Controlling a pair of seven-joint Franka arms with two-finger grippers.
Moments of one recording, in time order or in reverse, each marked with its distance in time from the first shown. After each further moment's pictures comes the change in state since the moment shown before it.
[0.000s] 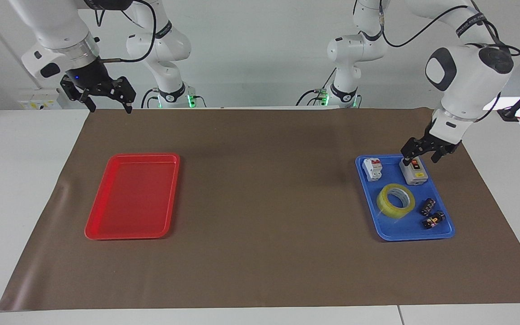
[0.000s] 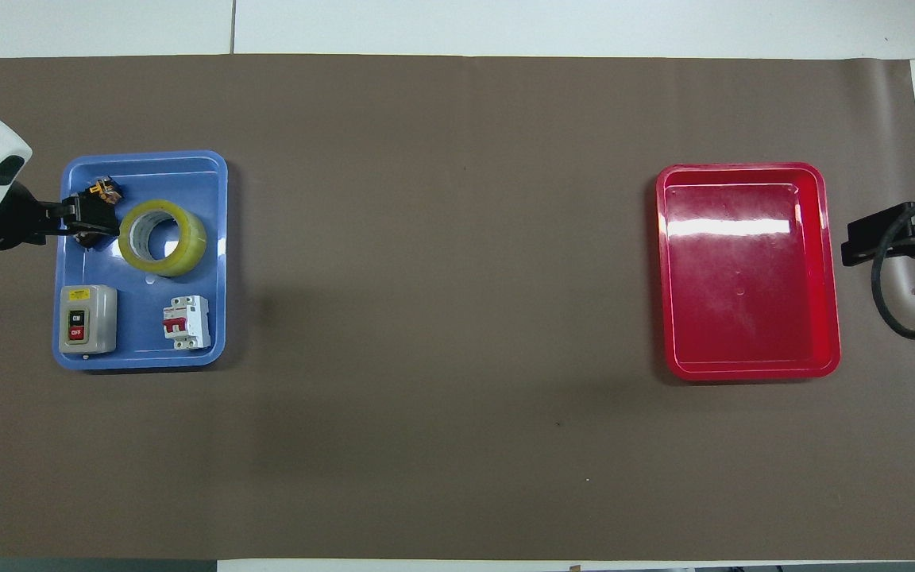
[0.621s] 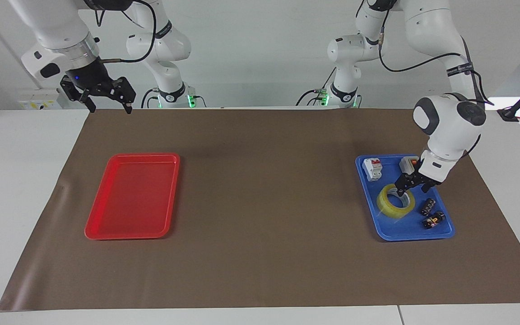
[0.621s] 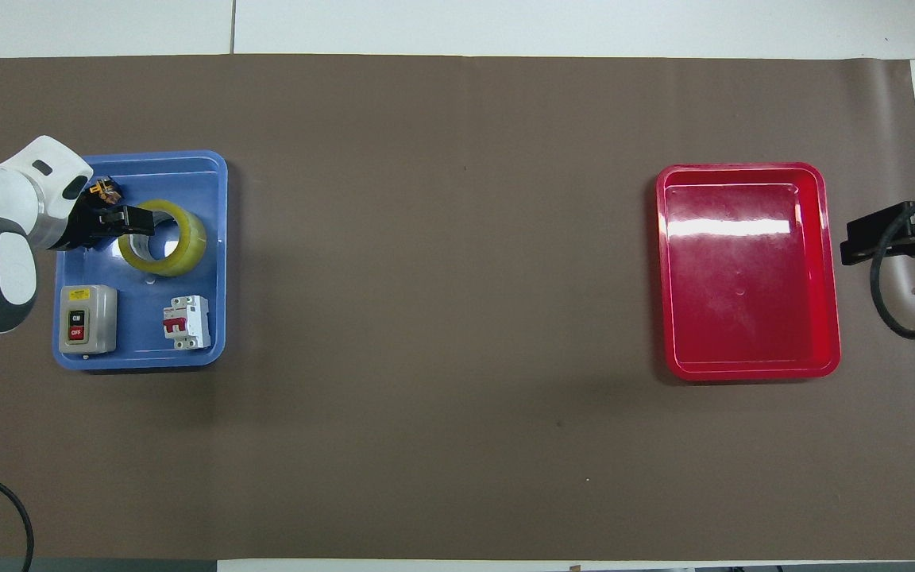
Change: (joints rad) left arm 0.040 0.167 0.002 -0.119 0.000 0.320 0.036; right arm 0.001 -0.003 0.001 -0.014 0.000 0.027 0.000
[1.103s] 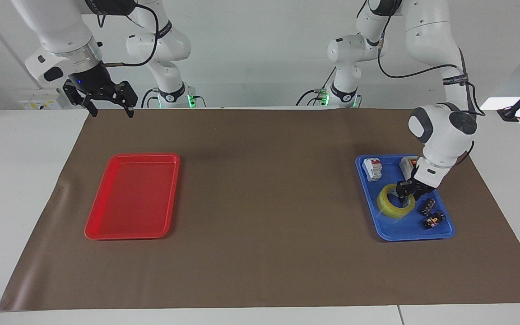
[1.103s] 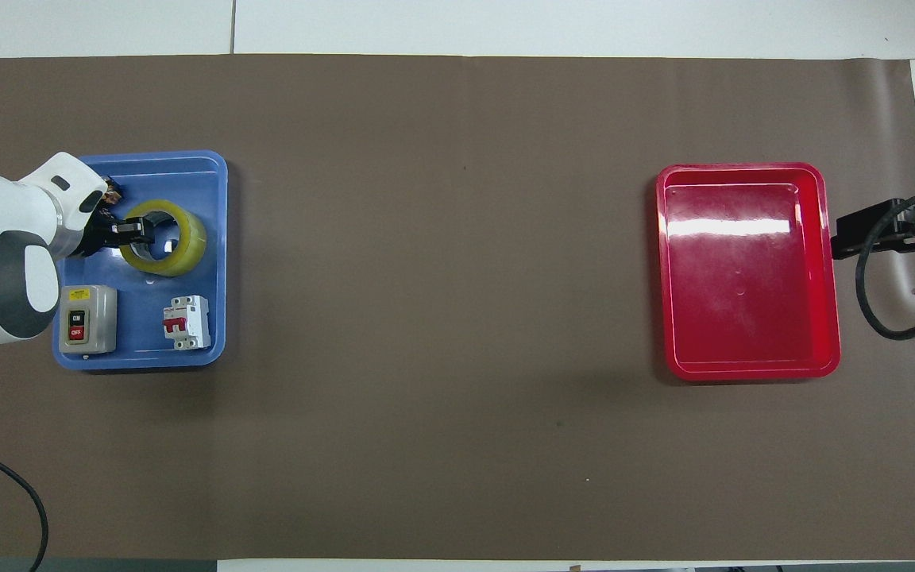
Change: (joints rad) left arm 0.007 0.047 0.000 -0.030 0.000 0.086 0.015; right arm 0.003 -0.006 0.002 -0.024 0.000 0.029 0.000
